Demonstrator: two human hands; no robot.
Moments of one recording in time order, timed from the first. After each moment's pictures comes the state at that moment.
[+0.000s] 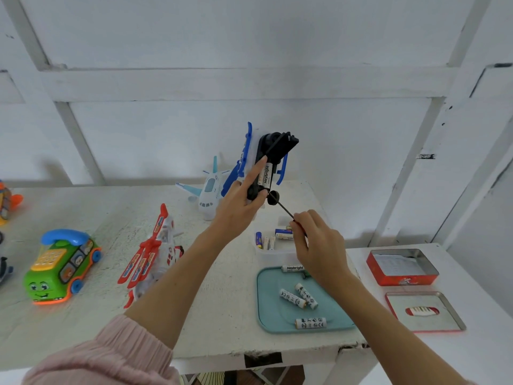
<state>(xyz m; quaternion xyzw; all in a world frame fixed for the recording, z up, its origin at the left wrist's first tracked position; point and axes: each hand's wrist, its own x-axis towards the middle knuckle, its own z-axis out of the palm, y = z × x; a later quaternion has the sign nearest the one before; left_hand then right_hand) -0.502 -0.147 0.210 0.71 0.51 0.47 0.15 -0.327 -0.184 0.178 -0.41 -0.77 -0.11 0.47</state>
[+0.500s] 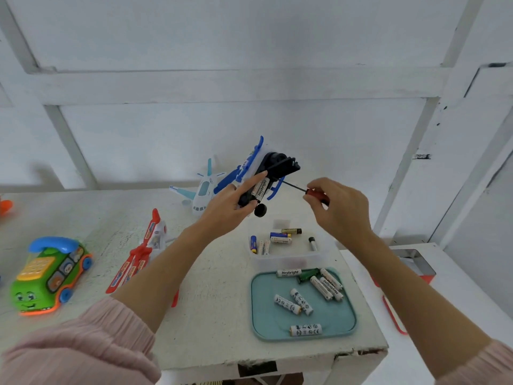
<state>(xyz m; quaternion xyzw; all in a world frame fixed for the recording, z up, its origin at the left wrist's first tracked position) -0.518 -0.131 0.211 0.76 0.54 0.33 0.10 -0.287 -0.141 0.225 -0.44 -0.76 -0.13 0.46</state>
